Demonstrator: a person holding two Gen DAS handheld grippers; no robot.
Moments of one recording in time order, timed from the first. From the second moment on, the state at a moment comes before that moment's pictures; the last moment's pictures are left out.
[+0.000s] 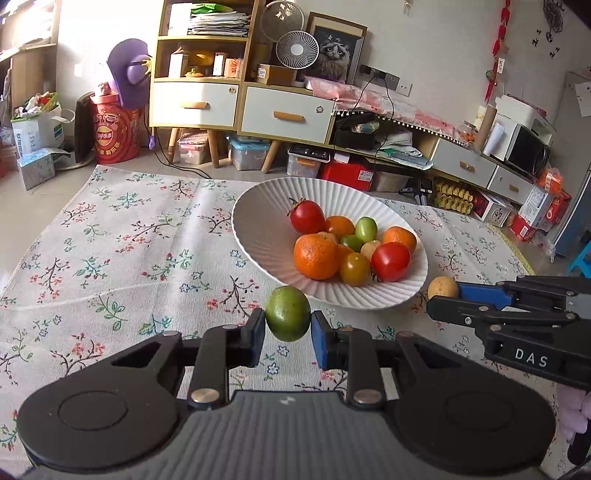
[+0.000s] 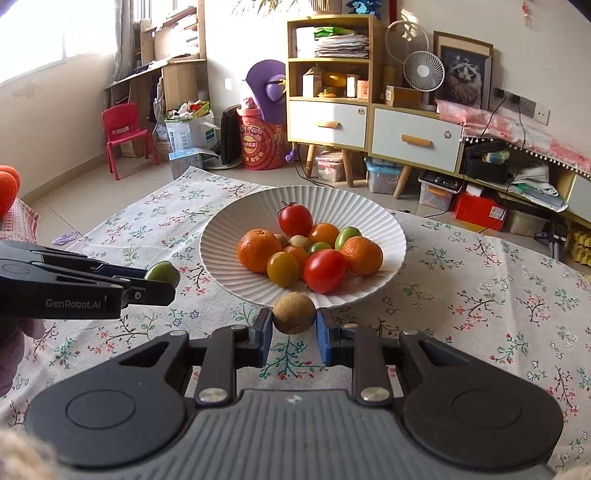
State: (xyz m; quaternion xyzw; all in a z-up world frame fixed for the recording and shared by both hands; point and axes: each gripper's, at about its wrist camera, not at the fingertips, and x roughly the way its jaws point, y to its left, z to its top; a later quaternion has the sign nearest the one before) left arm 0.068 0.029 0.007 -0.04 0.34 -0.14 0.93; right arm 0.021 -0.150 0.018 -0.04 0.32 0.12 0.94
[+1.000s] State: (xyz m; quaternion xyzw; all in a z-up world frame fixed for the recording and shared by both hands) left arm 0.174 0.019 -0.004 -0.08 0.38 -0.17 0.91; right arm 0.138 -0.150 0.022 -0.07 0.34 0.10 0.93
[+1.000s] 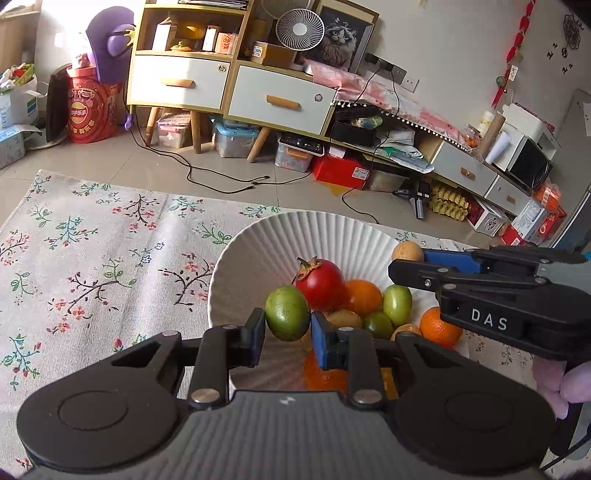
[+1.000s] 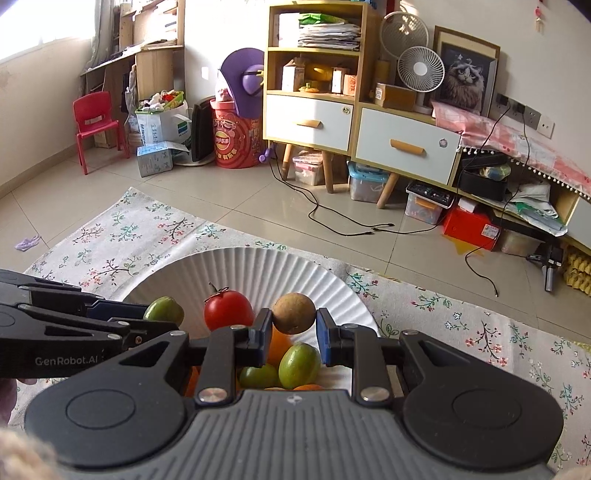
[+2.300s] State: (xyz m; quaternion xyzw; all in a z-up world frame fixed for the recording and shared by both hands) left arm 0.159 0.023 0.008 -0.07 0.37 -0.18 0.91; right arm 0.142 -0.156 0.027 -0.06 0.35 0.08 0.93
